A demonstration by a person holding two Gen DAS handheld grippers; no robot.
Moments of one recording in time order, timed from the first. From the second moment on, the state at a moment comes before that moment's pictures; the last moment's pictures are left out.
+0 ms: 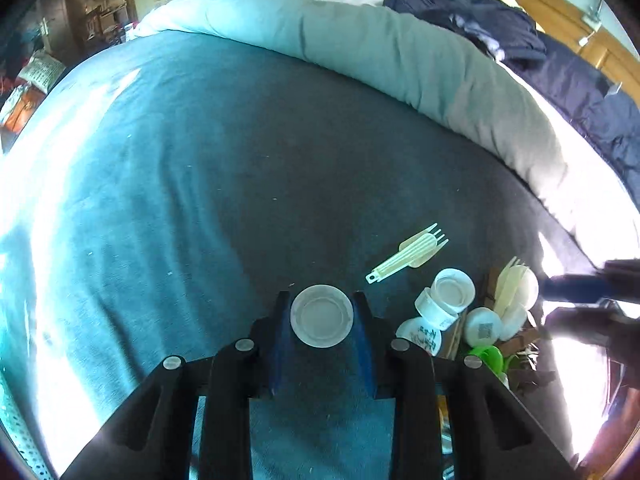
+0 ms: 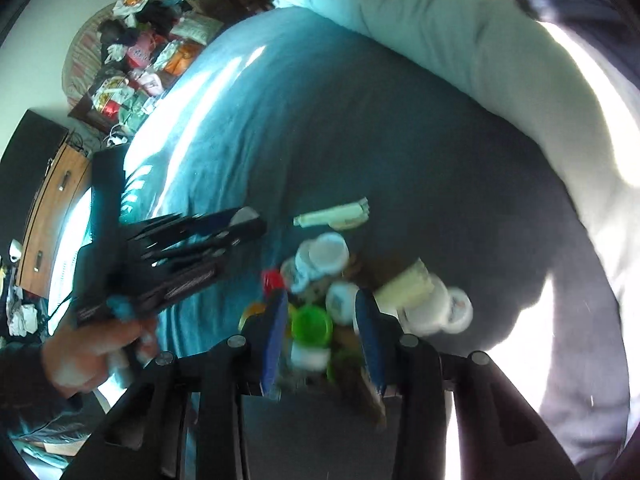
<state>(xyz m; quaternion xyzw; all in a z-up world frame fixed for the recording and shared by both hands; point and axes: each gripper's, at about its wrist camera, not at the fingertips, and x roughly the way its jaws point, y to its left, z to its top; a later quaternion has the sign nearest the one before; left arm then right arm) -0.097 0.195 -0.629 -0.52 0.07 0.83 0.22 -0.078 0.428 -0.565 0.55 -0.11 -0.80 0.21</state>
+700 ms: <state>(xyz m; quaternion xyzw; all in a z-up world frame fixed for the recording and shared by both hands) -0.099 0.201 -0.624 -0.53 0.03 0.82 0.22 -0.120 0.402 -0.594 0.57 -0.05 -0.79 0.21</state>
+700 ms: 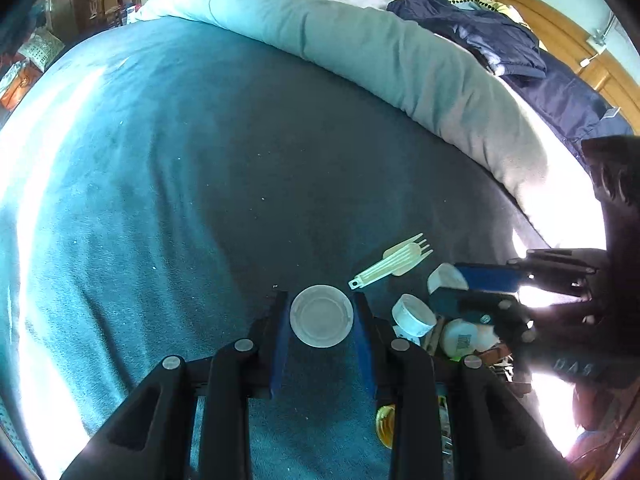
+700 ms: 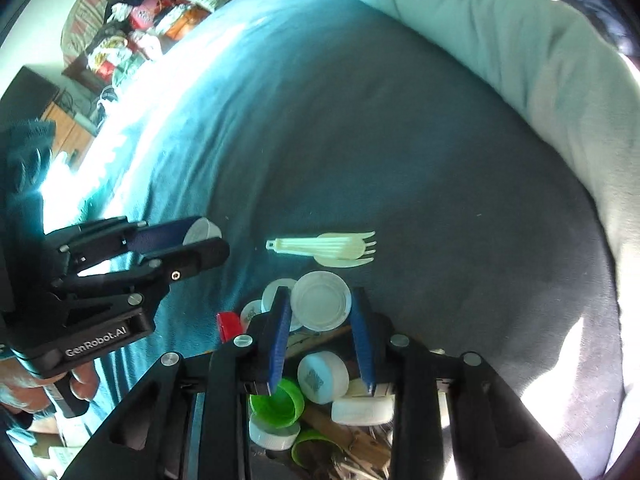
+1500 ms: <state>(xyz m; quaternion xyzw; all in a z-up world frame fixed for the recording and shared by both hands) -0.076 0.117 -0.418 -0.49 0.04 0.86 0.15 -0.112 0.324 -0.390 0.50 -0.03 -0.84 0.23</state>
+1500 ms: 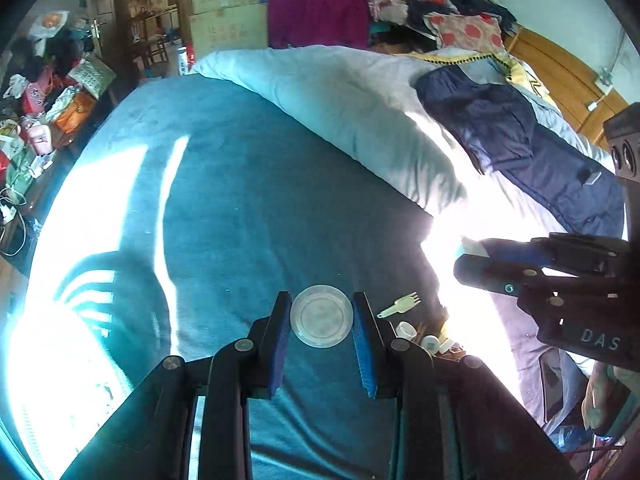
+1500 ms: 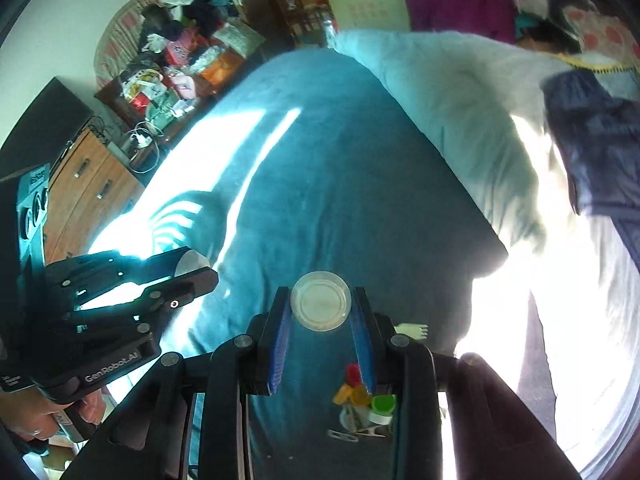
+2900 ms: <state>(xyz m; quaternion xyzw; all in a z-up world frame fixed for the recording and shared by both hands) -0.058 -0.121 -0.354 -0.47 -0.02 0.88 0.00 -0.093 0.075 -0.299 0.47 0.05 -0.80 0.38</state>
